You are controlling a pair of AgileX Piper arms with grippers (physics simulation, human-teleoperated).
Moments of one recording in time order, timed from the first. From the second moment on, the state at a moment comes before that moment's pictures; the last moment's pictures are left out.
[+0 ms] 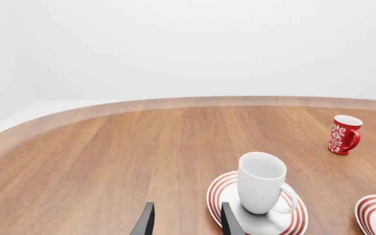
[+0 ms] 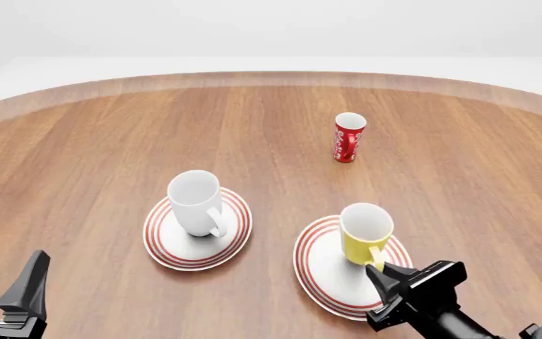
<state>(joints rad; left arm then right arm) 0.00 0.01 0.00 0.00 0.00 0.45 1.67 -0.01 -1.22 -0.03</state>
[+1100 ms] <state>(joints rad) 0.00 0.01 0.00 0.00 0.00 0.46 1.70 -0.01 -1.22 -0.02</state>
